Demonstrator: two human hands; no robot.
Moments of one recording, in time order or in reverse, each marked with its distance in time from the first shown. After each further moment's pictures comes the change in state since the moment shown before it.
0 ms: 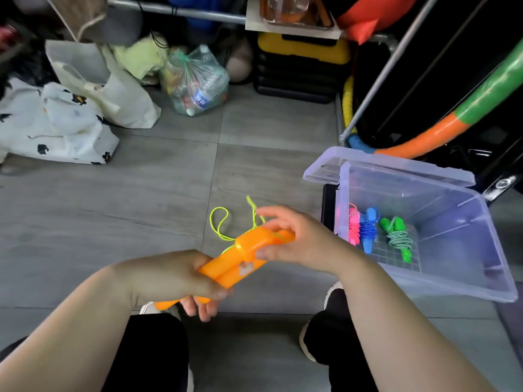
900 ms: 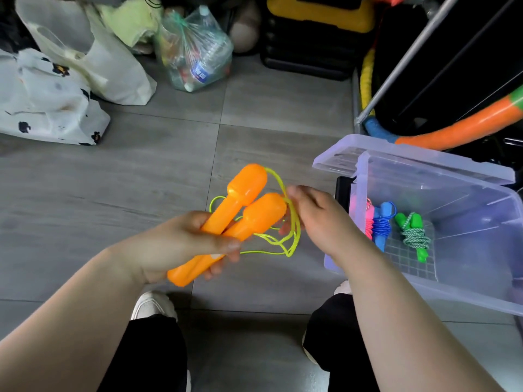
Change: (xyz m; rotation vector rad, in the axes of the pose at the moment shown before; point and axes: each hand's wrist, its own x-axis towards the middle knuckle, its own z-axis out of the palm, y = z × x) left_hand 0.038 0.008 -0.034 -0.427 0.242 0.161; right_hand 0.049 0.009 -0.017 0.165 0.267 0.049
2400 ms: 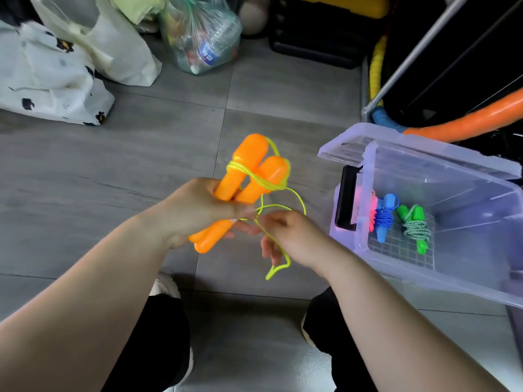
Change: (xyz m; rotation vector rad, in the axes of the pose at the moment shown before) left_hand 0.009 0.007 0.004 0.032 0.225 -0.010; right_hand -0.011 0.017 0.039 -0.090 -0.323 0.185
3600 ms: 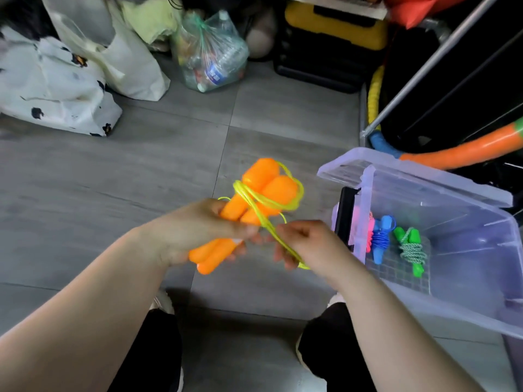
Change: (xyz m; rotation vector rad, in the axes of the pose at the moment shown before) left_hand -0.005 0.004 -0.006 0.017 -0.088 -0.030; right_hand -0.007 -0.008 -0.018 0.098 0.114 -0.014
